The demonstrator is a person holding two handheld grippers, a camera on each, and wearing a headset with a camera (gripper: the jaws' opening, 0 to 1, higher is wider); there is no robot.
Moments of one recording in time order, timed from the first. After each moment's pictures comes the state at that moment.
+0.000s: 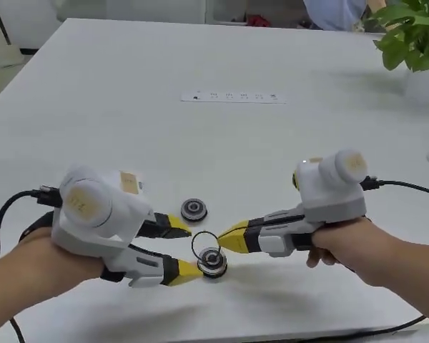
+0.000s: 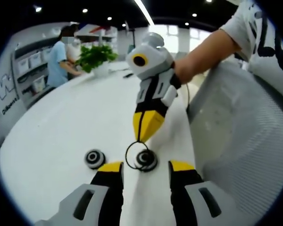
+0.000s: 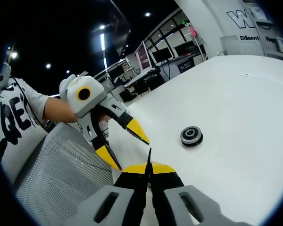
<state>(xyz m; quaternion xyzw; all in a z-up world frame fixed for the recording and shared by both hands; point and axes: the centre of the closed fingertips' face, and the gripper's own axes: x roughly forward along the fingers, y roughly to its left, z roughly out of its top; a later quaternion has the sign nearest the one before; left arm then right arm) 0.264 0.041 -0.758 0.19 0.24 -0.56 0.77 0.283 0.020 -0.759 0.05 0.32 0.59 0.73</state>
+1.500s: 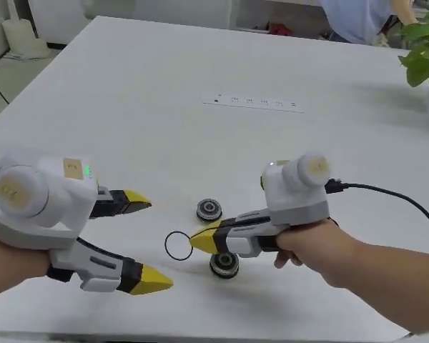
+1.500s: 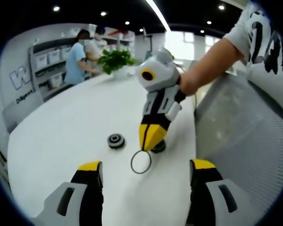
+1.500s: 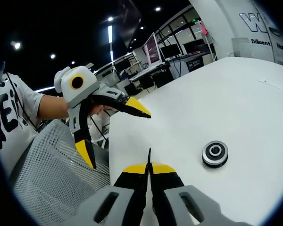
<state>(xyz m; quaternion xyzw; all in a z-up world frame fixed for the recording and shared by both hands) 0.257 0.099 -0.741 0.16 0.24 -0.50 0.82 0.278 0.081 -0.769 0.01 0.32 0.62 0.72</state>
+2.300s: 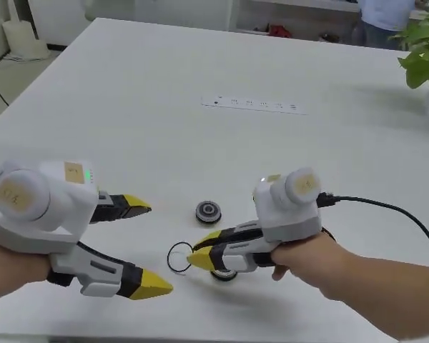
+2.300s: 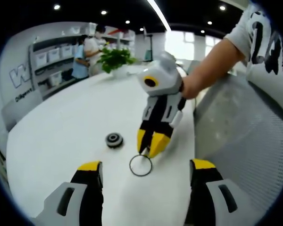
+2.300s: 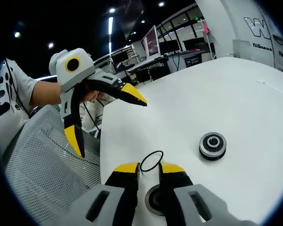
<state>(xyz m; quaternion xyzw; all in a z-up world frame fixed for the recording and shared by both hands) 0.255 0.097 -0.742 0.15 0.24 -0.50 0.82 0.277 0.074 -0.789 -0.04 0.32 0.61 0.73</state>
